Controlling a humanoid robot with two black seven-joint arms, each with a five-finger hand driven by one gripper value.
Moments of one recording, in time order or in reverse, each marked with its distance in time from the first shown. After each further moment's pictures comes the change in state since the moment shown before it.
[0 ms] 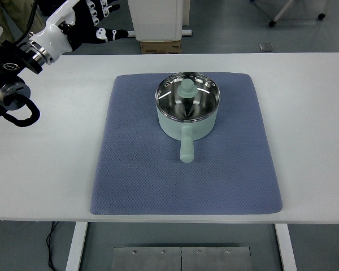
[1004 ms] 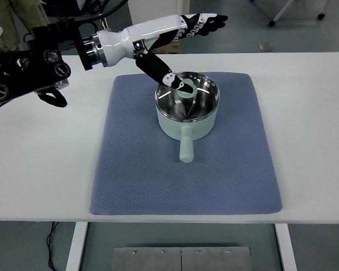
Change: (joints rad) left arm -0.147 -0.115 -0.004 -0.196 0.650 -0.010 0.058; right arm 0.000 0.000 0.000 0.000 0.000 0.000 0.000
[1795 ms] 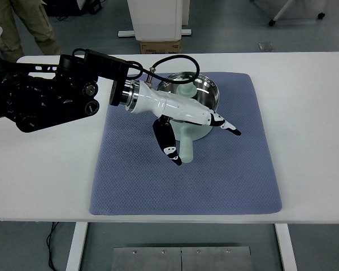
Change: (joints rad) left arm -0.094 -0.099 0.188 -0.054 0.419 -0.098 0.007; right arm 0.000 0.000 0.000 0.000 0.000 0.001 0.000
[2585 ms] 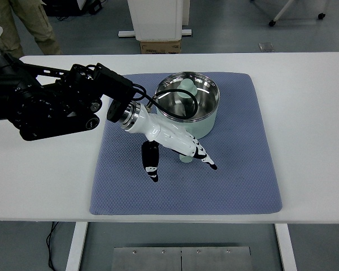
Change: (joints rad) left arm -0.070 -0.045 0.193 -0.019 0.098 0.000 -0.006; right arm 0.000 0.000 0.000 0.000 0.000 0.000 0.000
